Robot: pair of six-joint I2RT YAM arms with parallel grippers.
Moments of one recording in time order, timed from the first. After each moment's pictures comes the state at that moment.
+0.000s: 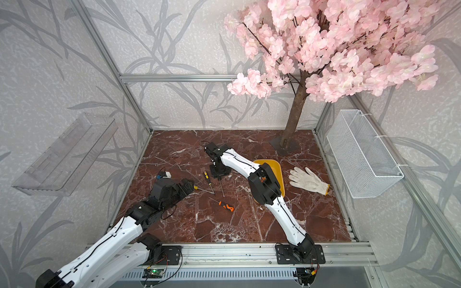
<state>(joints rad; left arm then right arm) -0.45 0.79 0.50 -0.42 -0.15 -0.97 0.77 2.47 2.20 -1.08 -0.05 0.44</state>
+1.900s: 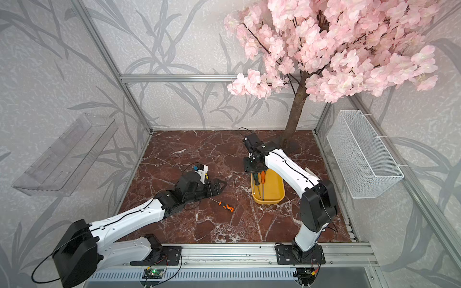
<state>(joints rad) -0.74 1.19 0.65 -0.05 0.10 -0.88 0.50 1.66 1.45 -0.98 0.02 0.44</state>
